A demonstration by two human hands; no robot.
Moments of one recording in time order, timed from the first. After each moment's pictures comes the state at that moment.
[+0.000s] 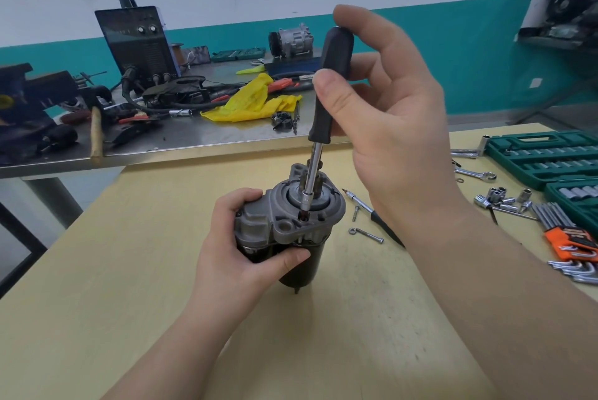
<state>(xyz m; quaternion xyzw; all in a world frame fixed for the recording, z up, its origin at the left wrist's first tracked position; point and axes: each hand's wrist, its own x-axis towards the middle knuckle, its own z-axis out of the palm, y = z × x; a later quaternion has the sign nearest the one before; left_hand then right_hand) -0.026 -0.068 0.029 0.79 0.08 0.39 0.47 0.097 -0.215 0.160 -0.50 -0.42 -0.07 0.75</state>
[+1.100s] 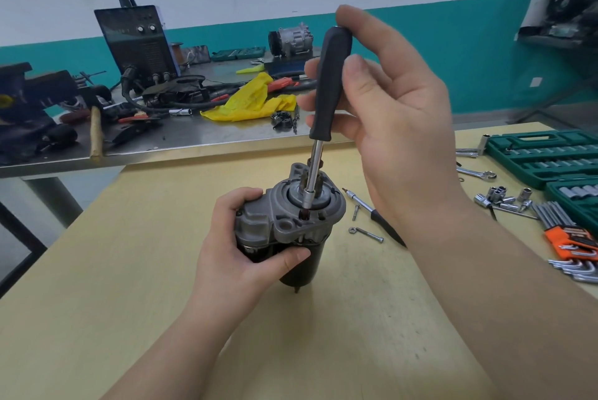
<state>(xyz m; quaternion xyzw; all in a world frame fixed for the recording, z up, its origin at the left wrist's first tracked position) -0.026 -0.069 0.030 0.79 0.08 0.39 0.47 0.099 -0.216 0.159 -0.47 -0.41 -0.01 0.78</state>
